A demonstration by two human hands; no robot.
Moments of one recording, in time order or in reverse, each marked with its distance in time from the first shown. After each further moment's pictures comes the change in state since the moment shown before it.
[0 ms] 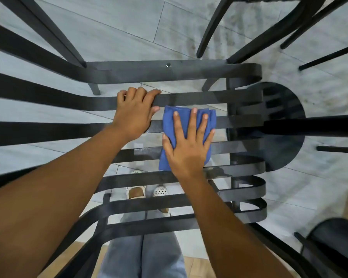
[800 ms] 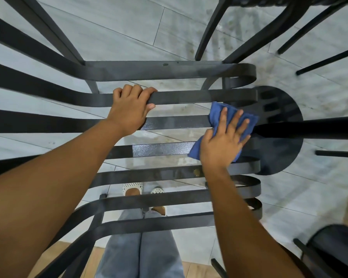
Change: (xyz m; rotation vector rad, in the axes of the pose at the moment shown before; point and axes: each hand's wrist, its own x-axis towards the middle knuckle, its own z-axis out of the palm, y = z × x) left_hand -0.001 0.001 -0.003 -0.009 0.027 -0.020; right_hand 0.019 0.073 -0.018 0.033 -0.056 0.368
